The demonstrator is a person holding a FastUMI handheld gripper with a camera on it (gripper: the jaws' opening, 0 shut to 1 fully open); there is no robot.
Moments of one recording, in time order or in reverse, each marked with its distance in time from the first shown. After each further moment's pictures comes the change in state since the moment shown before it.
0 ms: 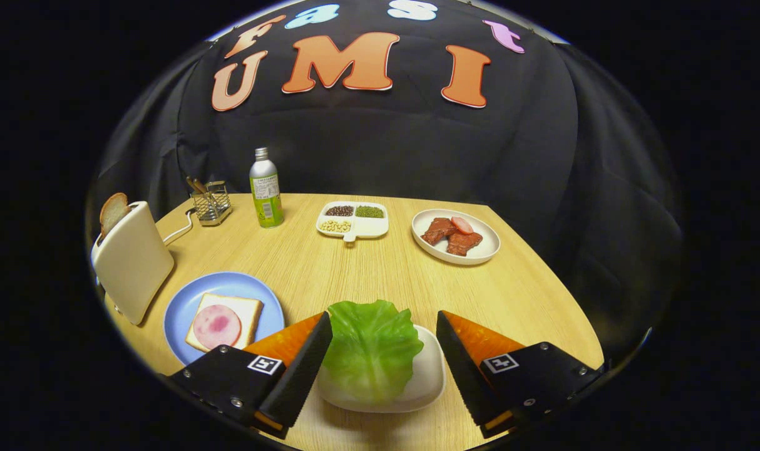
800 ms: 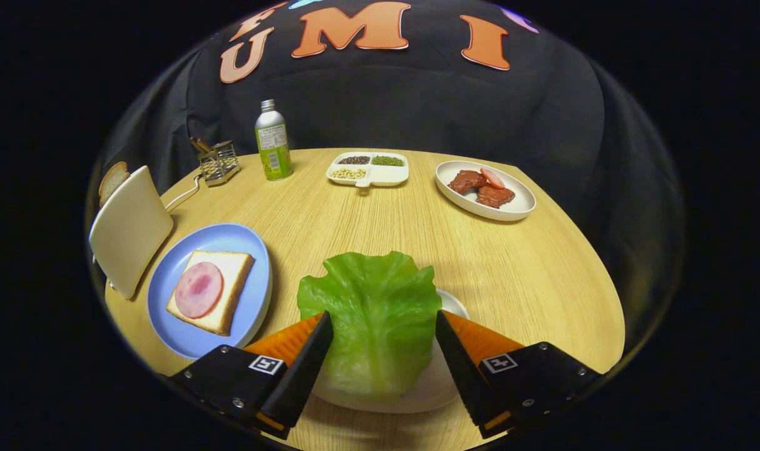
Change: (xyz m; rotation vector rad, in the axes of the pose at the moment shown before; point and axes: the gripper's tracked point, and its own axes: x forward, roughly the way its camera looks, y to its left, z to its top) arm 0.030 0.013 -0.056 -0.020 0.162 0.102
